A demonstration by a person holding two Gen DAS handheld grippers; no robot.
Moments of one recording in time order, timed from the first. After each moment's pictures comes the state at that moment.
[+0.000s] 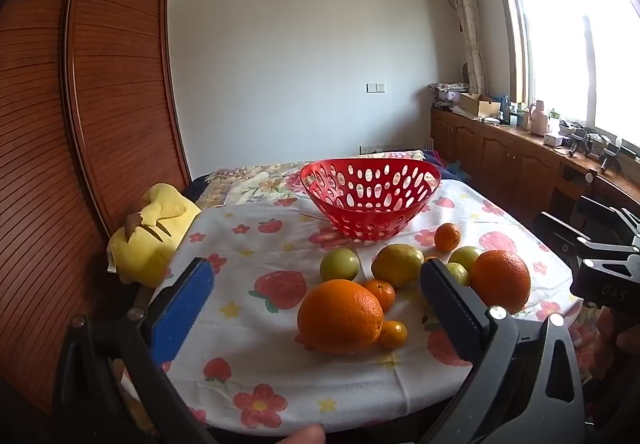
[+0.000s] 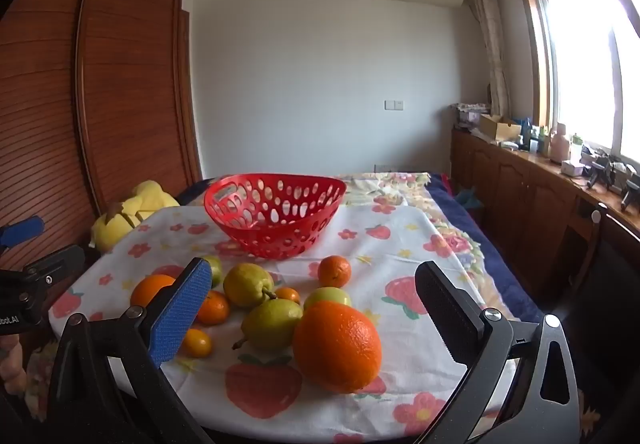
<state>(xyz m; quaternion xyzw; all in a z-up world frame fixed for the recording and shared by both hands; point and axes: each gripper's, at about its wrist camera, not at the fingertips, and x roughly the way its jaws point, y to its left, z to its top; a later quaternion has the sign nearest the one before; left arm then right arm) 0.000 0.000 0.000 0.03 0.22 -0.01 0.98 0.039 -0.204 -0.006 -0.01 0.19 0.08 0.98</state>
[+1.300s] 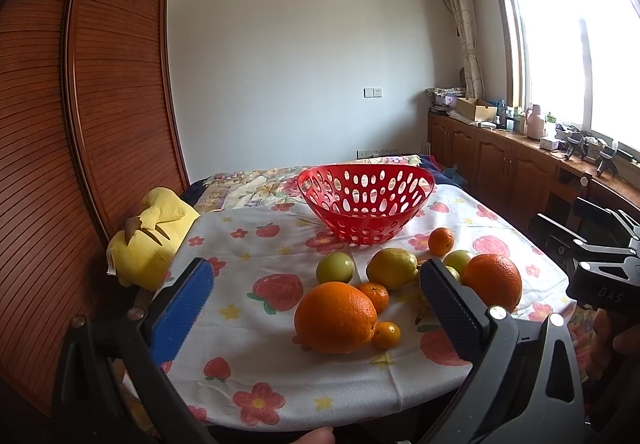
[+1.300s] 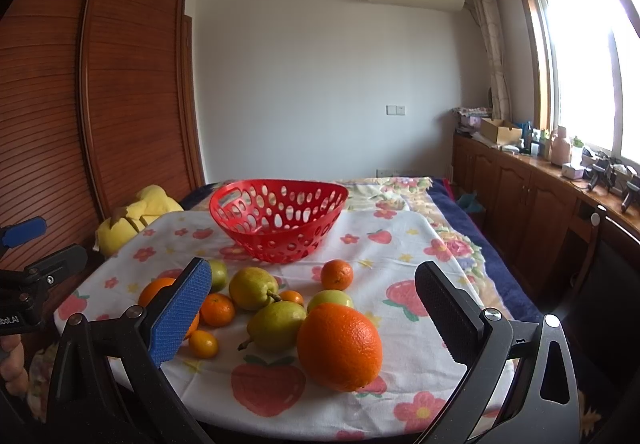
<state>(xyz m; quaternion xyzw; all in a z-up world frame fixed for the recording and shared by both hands) -0.006 -0.003 0.007 0.03 0.21 -0.01 0.98 0.035 -0.203 -0.002 -0.01 0.18 0.08 0.98</state>
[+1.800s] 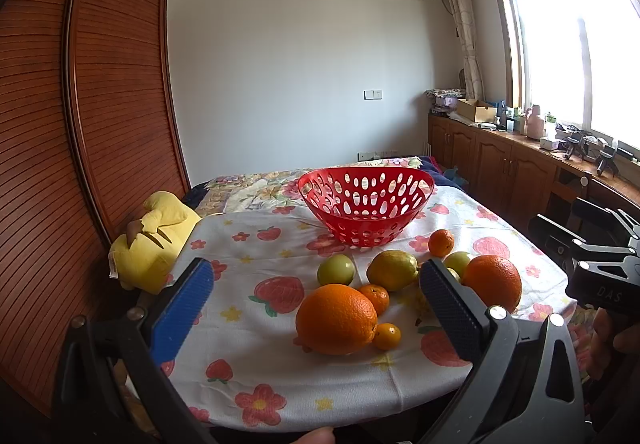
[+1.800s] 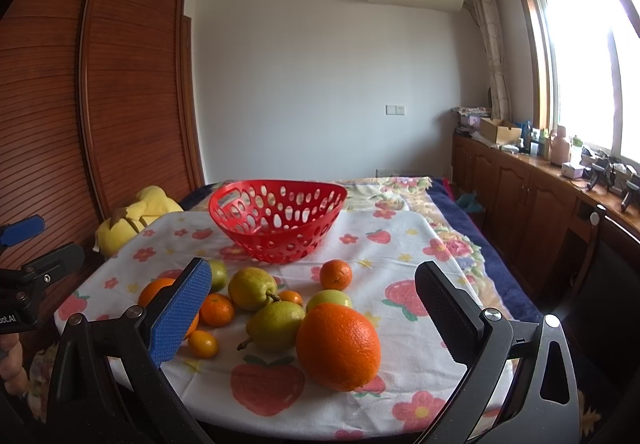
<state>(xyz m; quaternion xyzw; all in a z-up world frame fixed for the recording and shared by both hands) -0.008 -0.004 0.010 0.03 0.20 -0.01 0.98 0.033 -0.204 -0.002 -0.01 0.18 0.08 0.98</state>
